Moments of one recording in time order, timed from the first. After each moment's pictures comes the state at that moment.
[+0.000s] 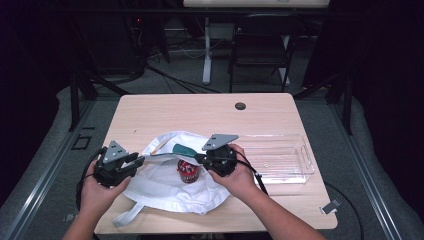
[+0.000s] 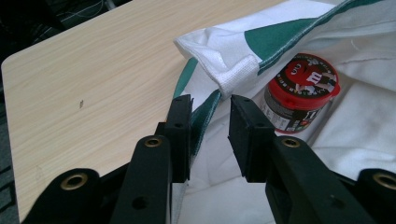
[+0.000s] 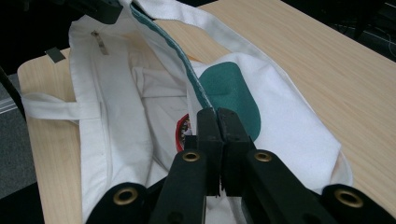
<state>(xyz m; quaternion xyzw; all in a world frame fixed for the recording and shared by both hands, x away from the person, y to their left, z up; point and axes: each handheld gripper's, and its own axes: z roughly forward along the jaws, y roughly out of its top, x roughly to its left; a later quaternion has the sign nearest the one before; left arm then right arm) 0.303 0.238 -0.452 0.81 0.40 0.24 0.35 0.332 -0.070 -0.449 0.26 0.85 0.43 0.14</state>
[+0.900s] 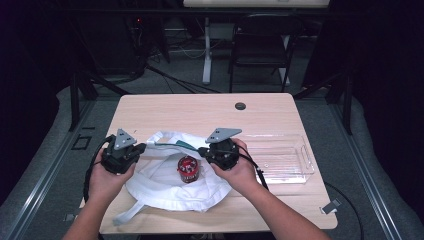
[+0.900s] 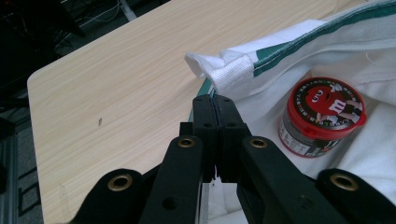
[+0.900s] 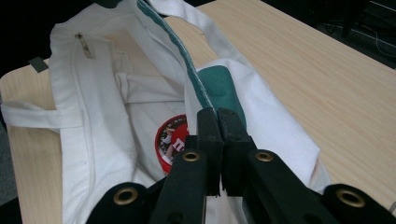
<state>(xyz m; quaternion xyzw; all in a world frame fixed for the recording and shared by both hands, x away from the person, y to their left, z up) 0.327 0.221 -0.436 0.81 0.40 0.27 0.33 0.347 -0.077 -0.447 0.28 0.84 0.44 0.15</state>
